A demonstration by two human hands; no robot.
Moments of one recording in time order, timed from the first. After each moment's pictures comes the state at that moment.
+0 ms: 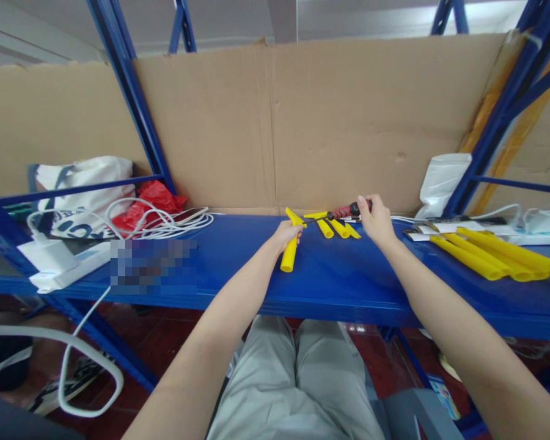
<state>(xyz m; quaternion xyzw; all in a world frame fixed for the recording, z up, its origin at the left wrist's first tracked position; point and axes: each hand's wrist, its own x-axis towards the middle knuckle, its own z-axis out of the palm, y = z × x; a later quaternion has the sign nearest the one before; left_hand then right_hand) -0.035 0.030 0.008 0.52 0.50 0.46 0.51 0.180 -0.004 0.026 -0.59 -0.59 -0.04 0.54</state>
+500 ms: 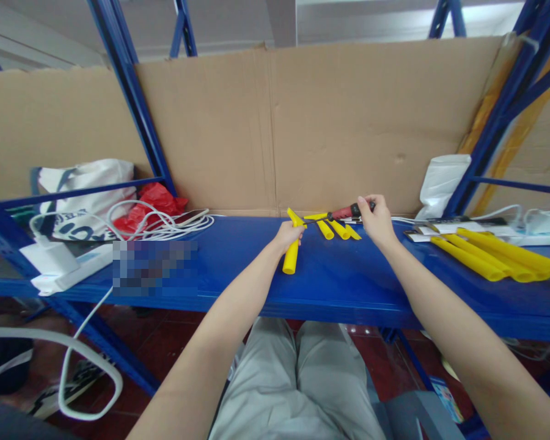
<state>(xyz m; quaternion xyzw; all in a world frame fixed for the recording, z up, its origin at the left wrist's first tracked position) -0.033 0.019 0.017 0.57 0.53 0.43 0.45 0.183 0.005 0.022 -0.52 -0.58 -0.03 0.62</state>
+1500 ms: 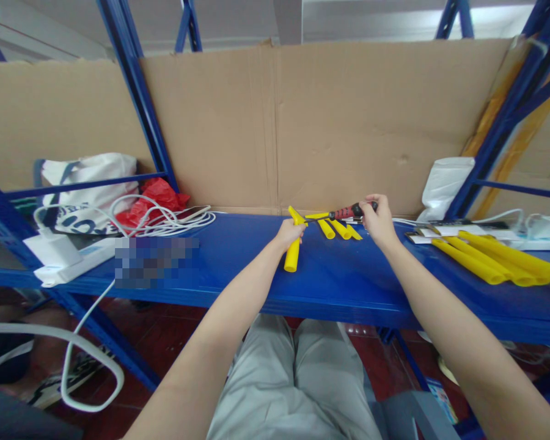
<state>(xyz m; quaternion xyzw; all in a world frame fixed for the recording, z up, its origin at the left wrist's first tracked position) -0.032 0.022 0.014 0.58 0.52 0.45 0.44 0.185 0.013 0.019 -0.49 -0.58 -0.01 0.65</state>
